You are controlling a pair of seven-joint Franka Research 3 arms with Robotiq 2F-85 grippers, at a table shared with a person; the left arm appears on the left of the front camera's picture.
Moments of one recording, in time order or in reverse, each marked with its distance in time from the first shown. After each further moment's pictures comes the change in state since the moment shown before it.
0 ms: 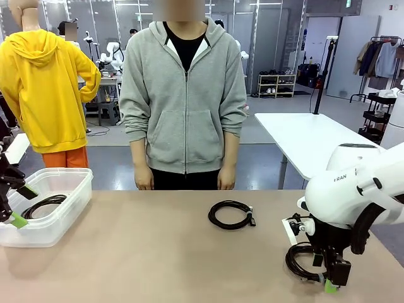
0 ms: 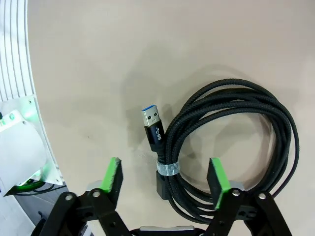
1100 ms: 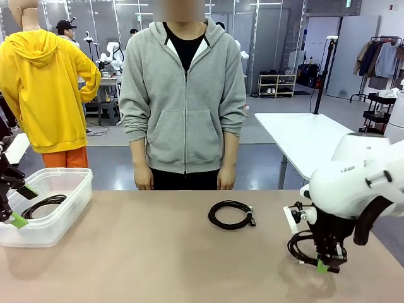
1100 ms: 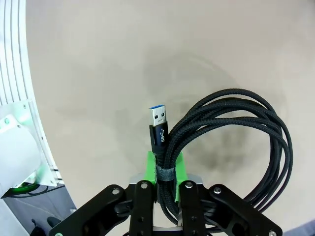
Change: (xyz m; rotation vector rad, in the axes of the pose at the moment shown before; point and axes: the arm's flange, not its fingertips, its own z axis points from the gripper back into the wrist) left arm 0.000 0.000 0.000 0.000 0.000 0.000; right arm 0.001 0.001 0.033 -0.081 -0.032 -0.005
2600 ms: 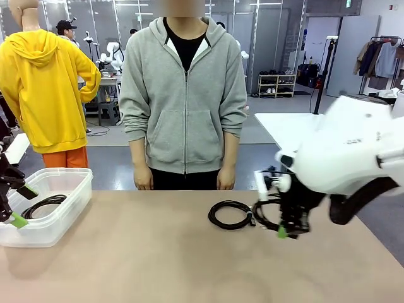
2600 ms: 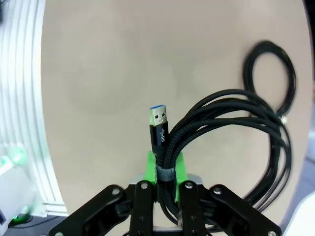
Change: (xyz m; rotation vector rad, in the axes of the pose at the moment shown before) left arm 0.000 0.000 0.000 0.000 0.000 0.000; right arm 0.112 0.026 0.074 -0.177 -0.162 0.112
